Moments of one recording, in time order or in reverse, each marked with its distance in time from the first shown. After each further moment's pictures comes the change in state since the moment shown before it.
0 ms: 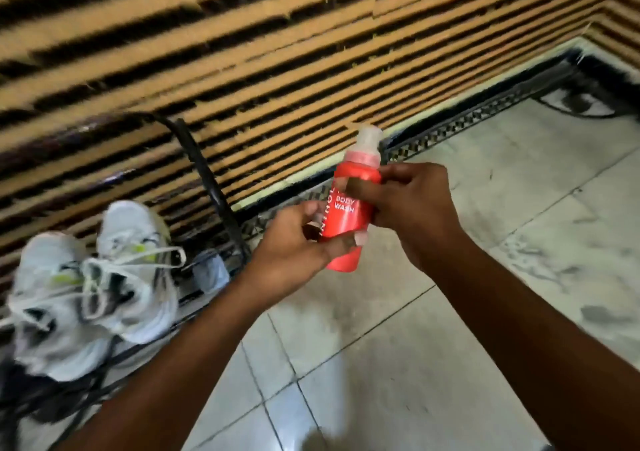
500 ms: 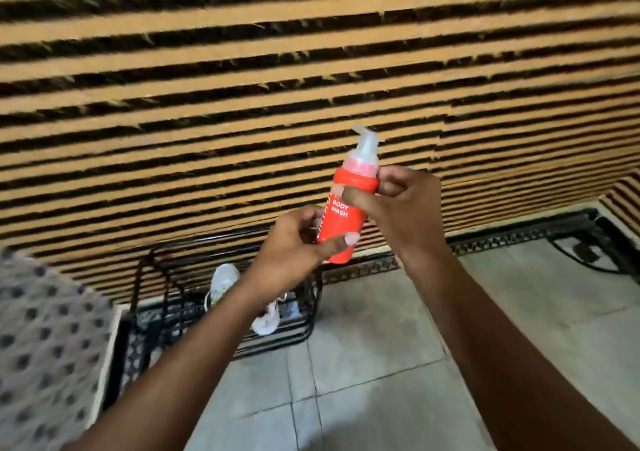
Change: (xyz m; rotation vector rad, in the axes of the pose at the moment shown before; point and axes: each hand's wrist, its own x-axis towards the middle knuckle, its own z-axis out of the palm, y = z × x) left_hand -0.187 0.389 -0.167 -0.097 0.287 0.062; right_hand -0.138 -0.438 0.081 -0.058 -0.163 -0.312
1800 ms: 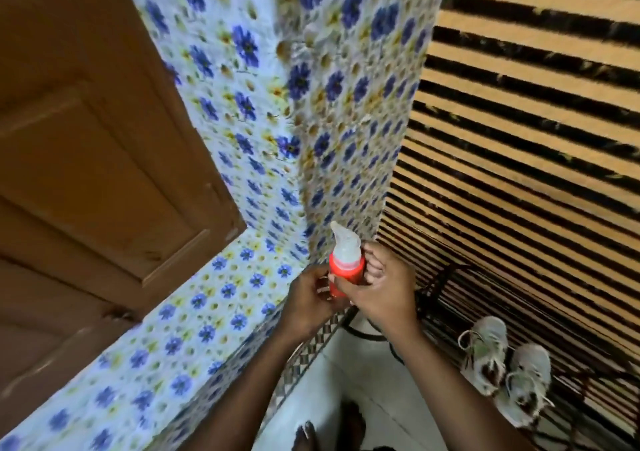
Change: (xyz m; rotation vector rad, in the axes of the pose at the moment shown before) left_hand -0.391 -0.146 -0.504 -0.001 0.945 -0.245; right_hand -0.314 -0.069 0.606 -0.059 -0.964 -0.048
